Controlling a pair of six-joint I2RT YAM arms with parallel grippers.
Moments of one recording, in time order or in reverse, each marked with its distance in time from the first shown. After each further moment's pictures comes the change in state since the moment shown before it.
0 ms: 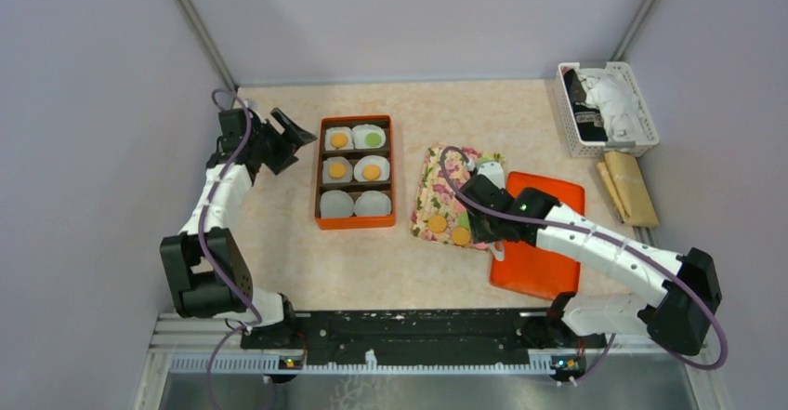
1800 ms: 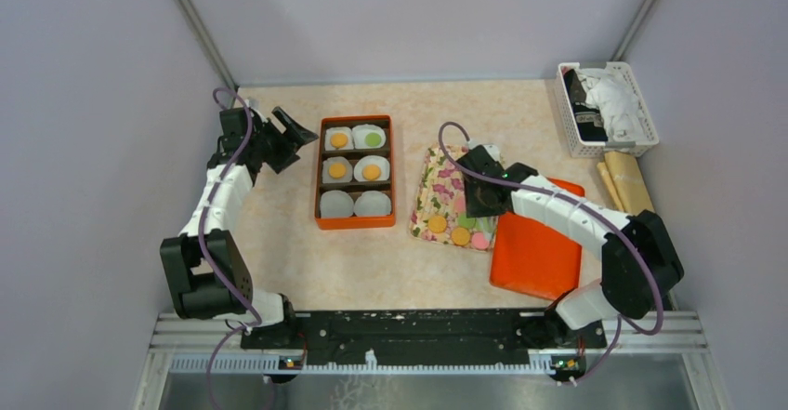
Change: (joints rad) left arm -0.010 -0.010 0.000 0.008 0.007 -0.003; right arm -0.241 0.260 0.032 0.220 -0.120 -0.077
